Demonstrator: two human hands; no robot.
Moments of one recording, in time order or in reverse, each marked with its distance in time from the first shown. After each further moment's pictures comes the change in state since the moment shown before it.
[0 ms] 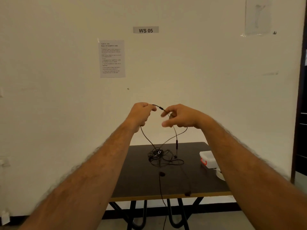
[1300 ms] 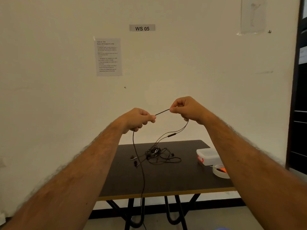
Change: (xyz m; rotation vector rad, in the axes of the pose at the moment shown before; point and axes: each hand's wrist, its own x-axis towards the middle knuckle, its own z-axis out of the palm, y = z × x) left_hand -0.007 -0.009 -0.019 0.271 -0.326 -0.033; right_hand 0.000 0.025 -0.016 0.176 0.261 -0.043
